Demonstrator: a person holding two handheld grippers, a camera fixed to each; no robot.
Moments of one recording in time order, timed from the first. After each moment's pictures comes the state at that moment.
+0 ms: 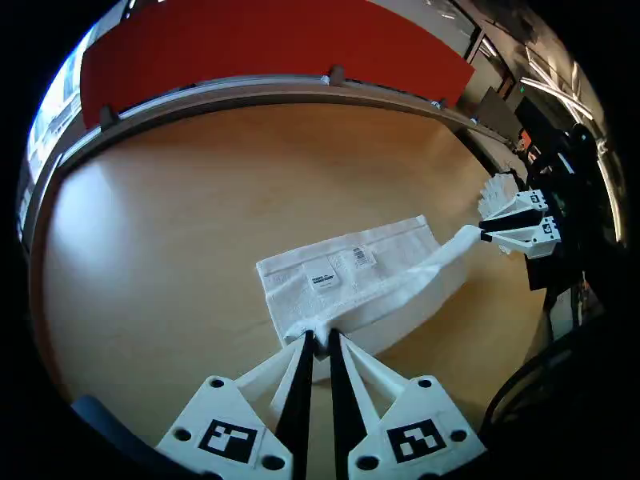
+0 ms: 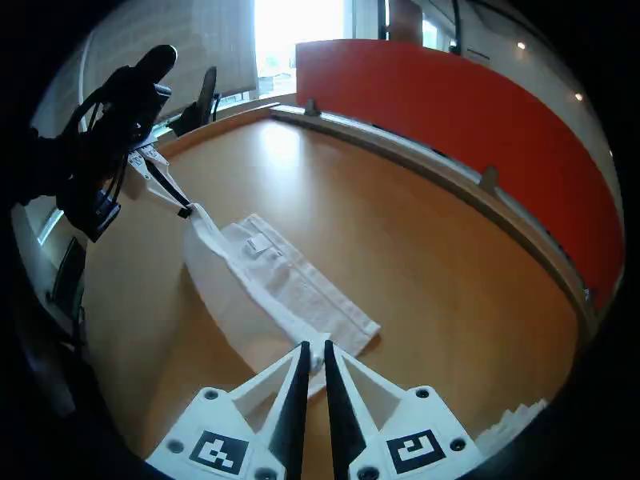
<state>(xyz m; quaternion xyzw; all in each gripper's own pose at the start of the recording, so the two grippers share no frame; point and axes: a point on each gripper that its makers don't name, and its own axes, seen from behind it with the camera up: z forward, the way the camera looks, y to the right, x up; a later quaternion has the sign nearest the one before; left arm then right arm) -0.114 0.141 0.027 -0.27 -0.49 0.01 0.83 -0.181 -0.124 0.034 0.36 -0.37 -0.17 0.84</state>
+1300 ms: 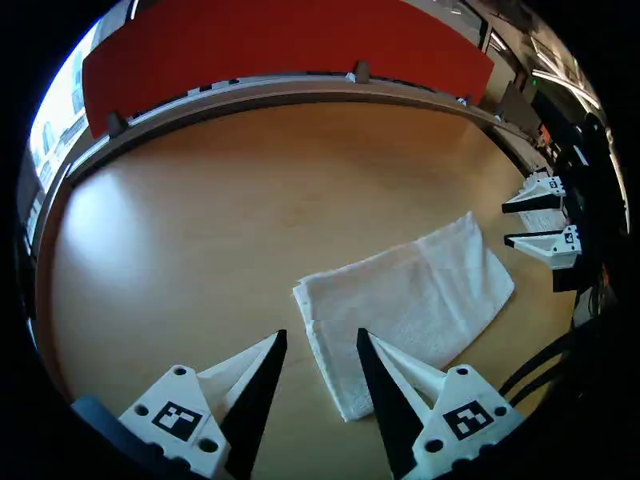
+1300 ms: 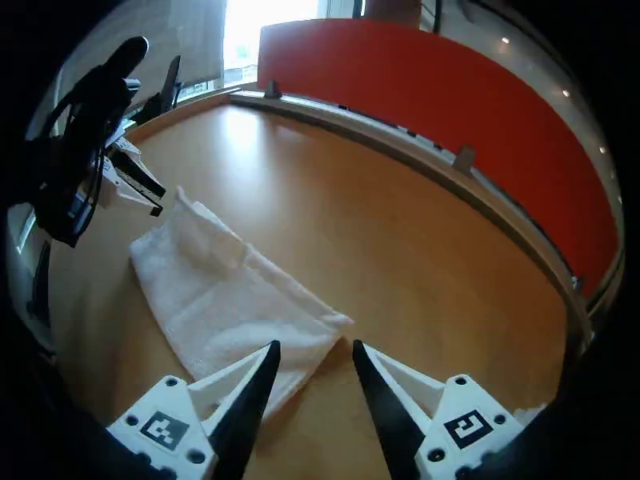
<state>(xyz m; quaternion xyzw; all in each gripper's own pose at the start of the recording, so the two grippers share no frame) -0.157 0.129 0.074 -0.22 -0.47 0.05 0.85 -0.219 -0.117 0.081 0.29 -0.38 -0.19 0.86</state>
